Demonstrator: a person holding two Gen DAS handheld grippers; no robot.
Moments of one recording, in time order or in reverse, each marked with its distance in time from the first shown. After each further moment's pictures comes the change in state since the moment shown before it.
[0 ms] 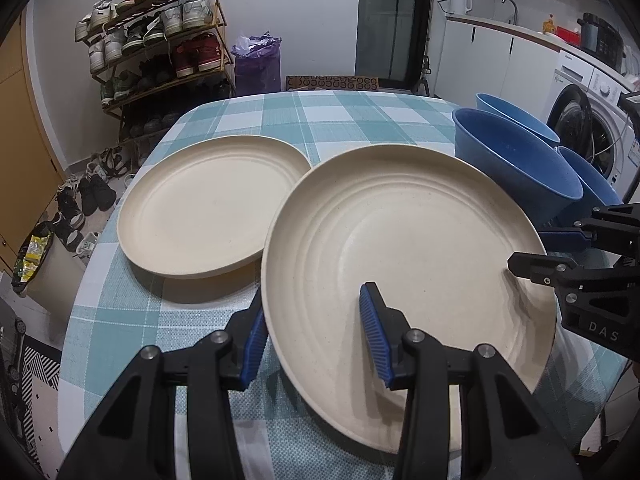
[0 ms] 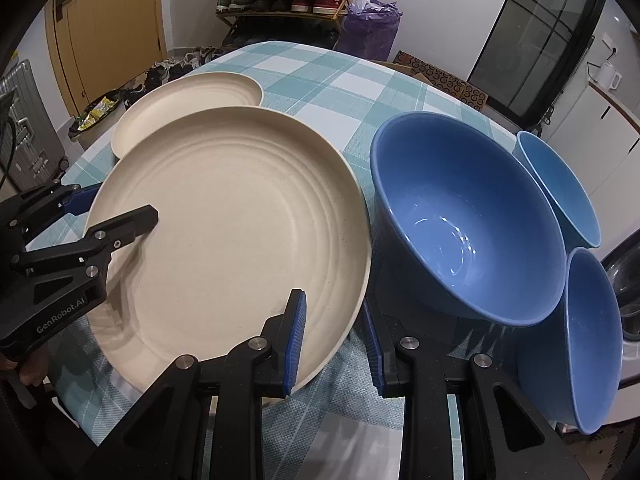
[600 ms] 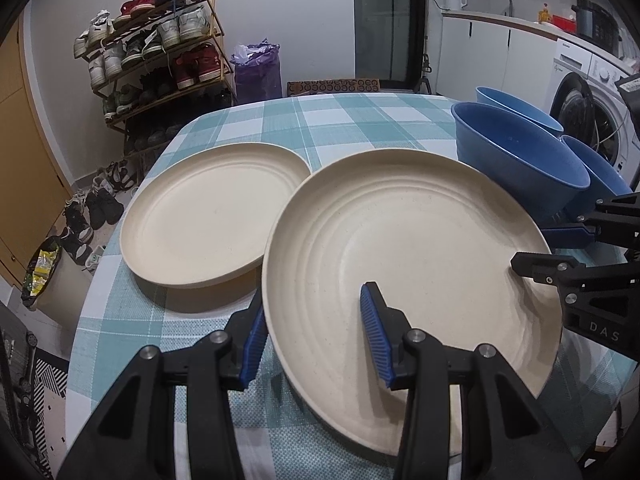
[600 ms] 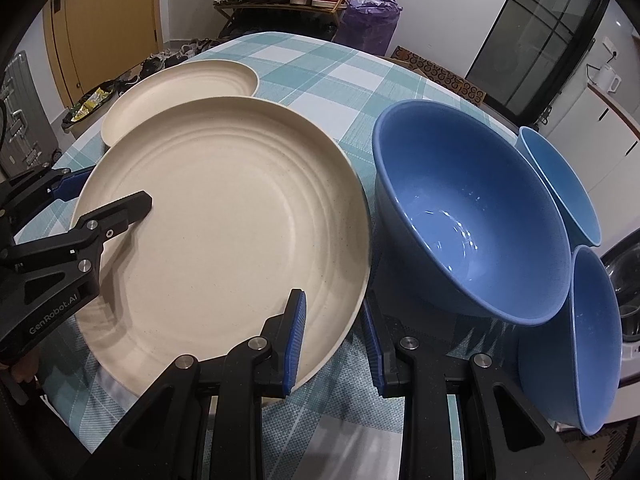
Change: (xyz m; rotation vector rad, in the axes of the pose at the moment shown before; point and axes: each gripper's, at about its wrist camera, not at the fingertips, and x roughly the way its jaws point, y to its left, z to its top) left arm 0.004 -0.006 0.001 0.049 -0.019 0.043; right arm 0.011 0.003 -0.001 -0.011 0.015 -0.024
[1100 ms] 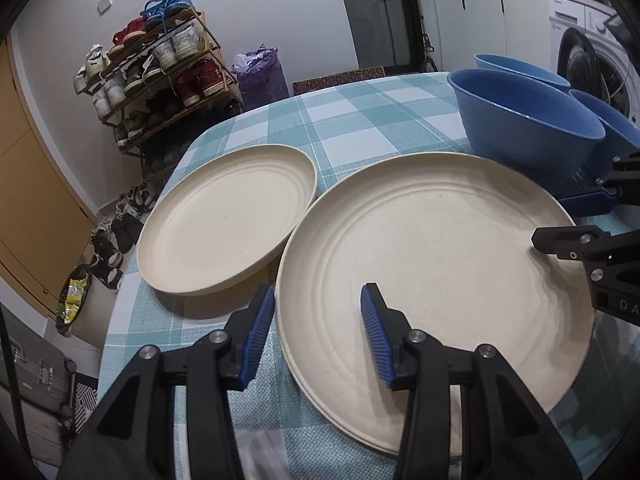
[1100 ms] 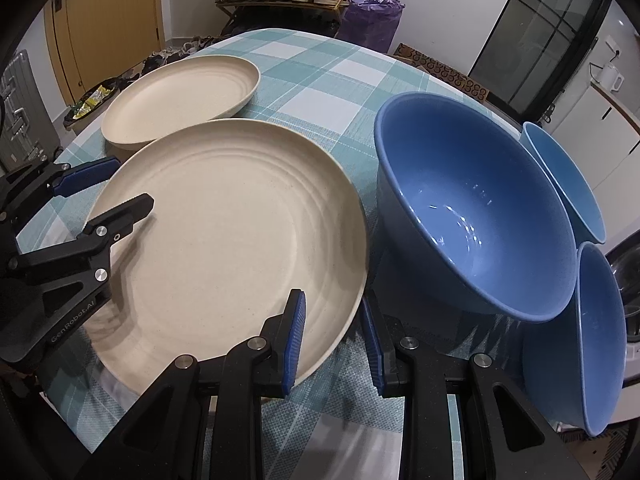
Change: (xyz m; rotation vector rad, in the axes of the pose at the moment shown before) left arm 0.006 -0.017 -0.005 0.129 0.009 0.129; right arm 0.005 -0.001 -0.003 -0.007 0.012 0.008
